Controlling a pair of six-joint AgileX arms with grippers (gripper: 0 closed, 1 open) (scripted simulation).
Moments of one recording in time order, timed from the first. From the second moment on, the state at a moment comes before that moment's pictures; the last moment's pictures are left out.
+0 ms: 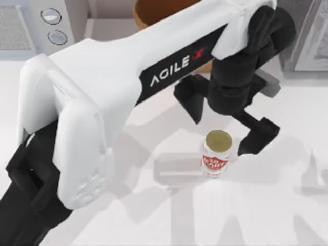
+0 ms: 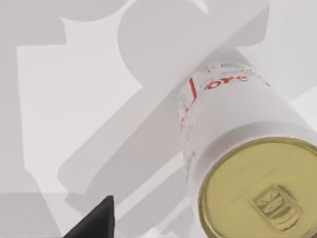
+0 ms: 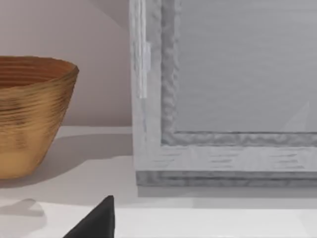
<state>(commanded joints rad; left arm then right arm) -0.87 2.46 2.40 -1.50 0.01 -0.06 0.00 0.00 0.00 0.00 0.00 0.00</state>
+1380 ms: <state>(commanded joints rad) -0.88 2.44 2.15 -1.28 0.00 -0.06 0.00 0.00 0.00 0.00 0.00 0.00</state>
